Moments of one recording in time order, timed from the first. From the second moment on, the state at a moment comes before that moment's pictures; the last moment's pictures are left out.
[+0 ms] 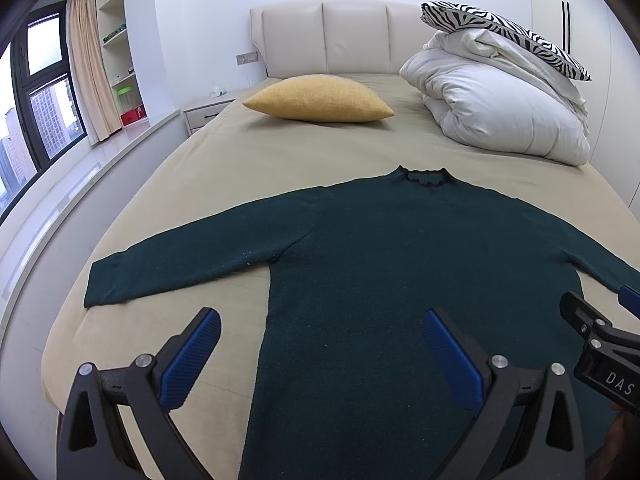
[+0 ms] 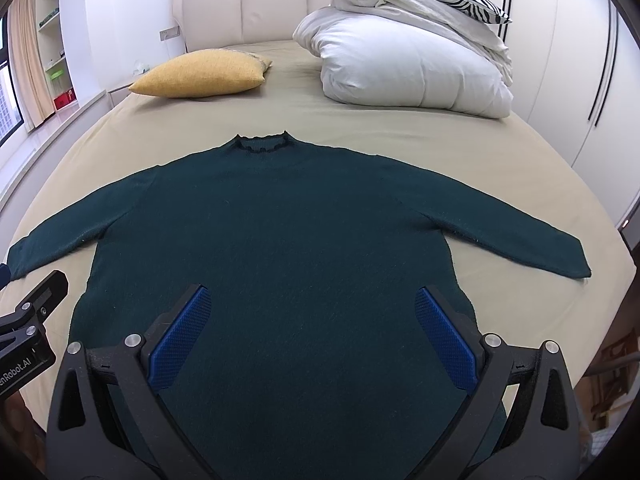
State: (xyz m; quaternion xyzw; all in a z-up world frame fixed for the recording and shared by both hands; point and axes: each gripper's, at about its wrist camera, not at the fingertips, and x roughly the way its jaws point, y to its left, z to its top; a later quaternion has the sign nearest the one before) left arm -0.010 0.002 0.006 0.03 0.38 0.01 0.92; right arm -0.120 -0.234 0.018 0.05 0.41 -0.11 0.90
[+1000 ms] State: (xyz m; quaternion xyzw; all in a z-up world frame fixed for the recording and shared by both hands) left arm -0.010 0.001 0.004 0.03 0.38 0.01 0.92; right arm -0.120 -0.233 0.017 0.05 0.41 -0.11 0.90
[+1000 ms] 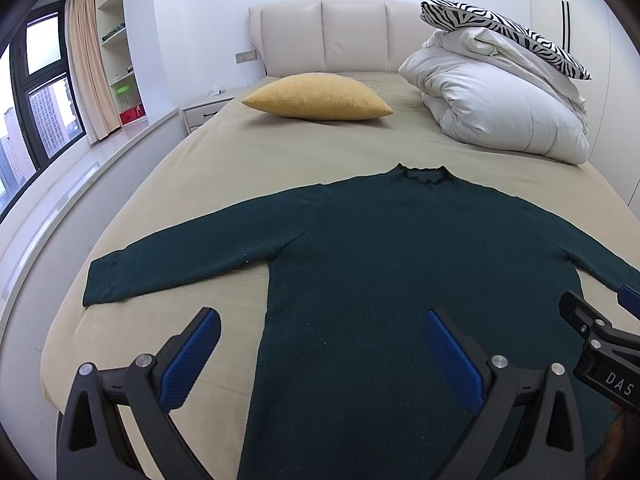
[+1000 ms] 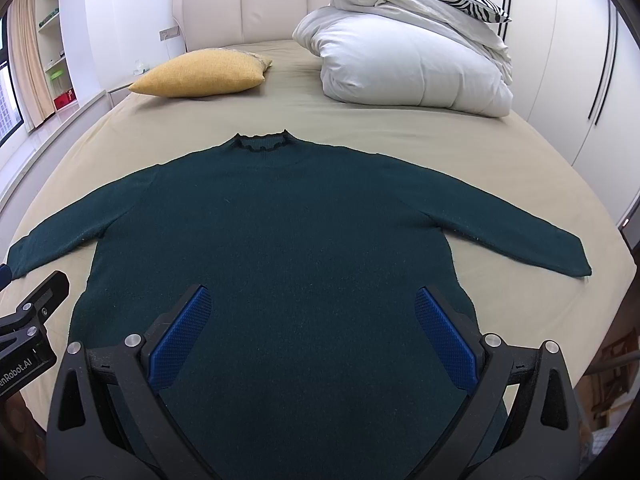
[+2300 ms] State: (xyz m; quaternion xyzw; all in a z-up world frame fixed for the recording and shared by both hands) left arm -0.015 0.057 -0.021 -0.08 0.42 -0.03 0.90; right arm -0.116 -0.239 0.007 0.07 0.41 -0.10 0.90
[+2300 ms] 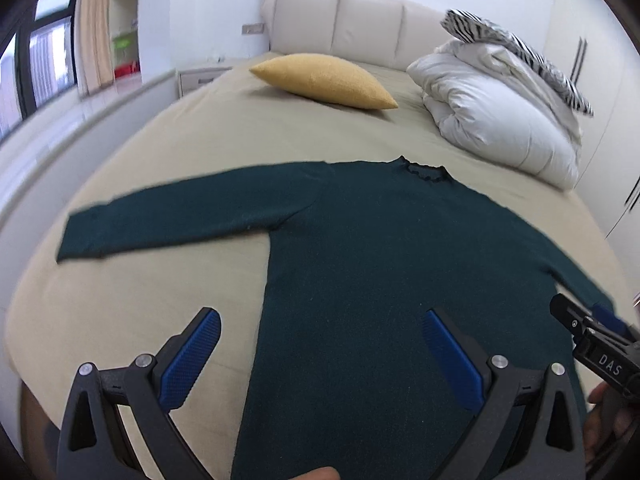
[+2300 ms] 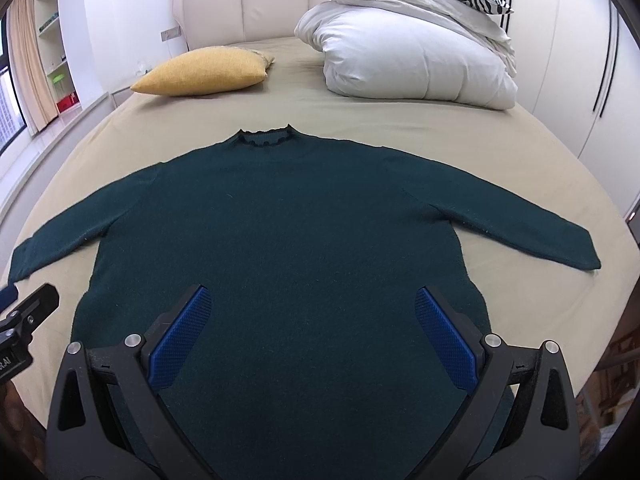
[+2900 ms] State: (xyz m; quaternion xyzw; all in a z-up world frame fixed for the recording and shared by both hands) left arm -0.003 0.327 -0.096 -0.50 0.35 0.04 0.79; right arm -0.083 -0.229 0.021 0.13 0.32 -0.02 0.94
